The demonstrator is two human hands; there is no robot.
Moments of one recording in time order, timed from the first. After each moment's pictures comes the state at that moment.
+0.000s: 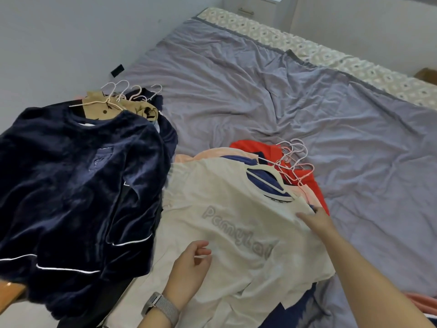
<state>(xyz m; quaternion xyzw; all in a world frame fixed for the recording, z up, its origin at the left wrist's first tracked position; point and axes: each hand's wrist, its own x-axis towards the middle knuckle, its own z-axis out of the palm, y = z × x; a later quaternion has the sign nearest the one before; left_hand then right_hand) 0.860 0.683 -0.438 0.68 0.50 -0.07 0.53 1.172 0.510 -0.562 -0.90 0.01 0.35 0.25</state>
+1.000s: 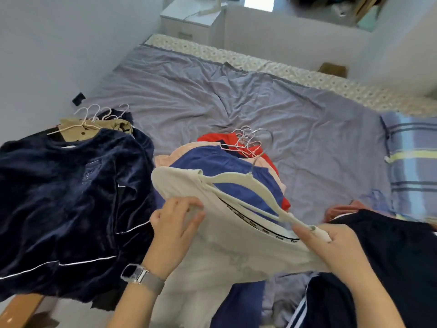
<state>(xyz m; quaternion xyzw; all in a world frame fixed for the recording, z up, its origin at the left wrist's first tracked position) 0.788 0.664 -0.273 0.90 0.21 0.08 0.37 0.904 0.394 -0.222 -0.88 -0.07 0.21 0.42</state>
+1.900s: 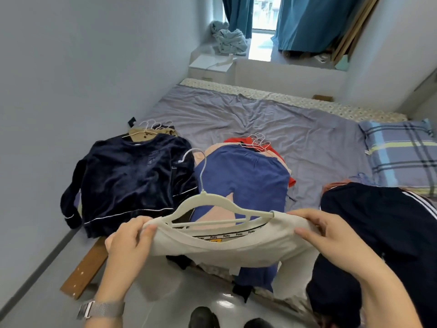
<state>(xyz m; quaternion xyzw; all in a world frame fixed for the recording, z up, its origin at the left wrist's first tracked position) 0.407 0.661 -0.137 0.88 0.32 0.14 0.31 0.589 0.346 -0.097 -0.84 -0.24 0.23 0.43</state>
